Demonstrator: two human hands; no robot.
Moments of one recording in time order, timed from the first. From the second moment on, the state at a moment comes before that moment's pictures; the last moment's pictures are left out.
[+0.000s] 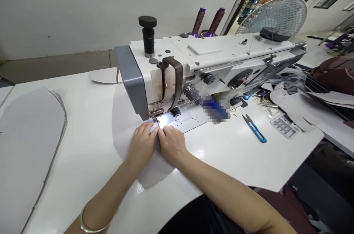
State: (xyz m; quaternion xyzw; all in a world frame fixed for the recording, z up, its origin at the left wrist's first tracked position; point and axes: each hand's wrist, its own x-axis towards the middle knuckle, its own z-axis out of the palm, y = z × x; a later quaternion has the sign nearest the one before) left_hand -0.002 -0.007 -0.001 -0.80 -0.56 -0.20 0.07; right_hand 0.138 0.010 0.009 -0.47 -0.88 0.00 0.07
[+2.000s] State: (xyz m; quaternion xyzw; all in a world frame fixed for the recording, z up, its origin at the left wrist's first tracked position) left_hand -0.002 -0.004 -0.005 -0.80 -0.54 -0.20 0.17; right_hand 0.132 0.020 0.015 -0.46 -0.88 0.04 0.05
